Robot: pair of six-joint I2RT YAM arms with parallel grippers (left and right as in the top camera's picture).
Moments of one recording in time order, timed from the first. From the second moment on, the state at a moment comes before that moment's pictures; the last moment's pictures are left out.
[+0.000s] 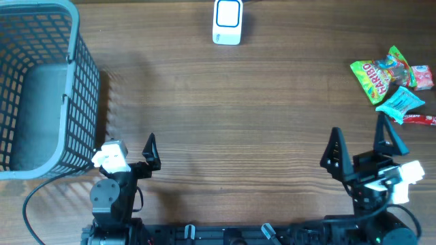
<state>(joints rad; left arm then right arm) -0.01 0.03 0.10 -0.32 0.00 -0.24 0.02 0.02 0.25 0.30 -0.17 0.26</state>
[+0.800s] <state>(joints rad) -0.01 0.03 0.10 -0.32 0.00 -0.24 0.02 0.01 0.01 0.00 -0.10 0.15</state>
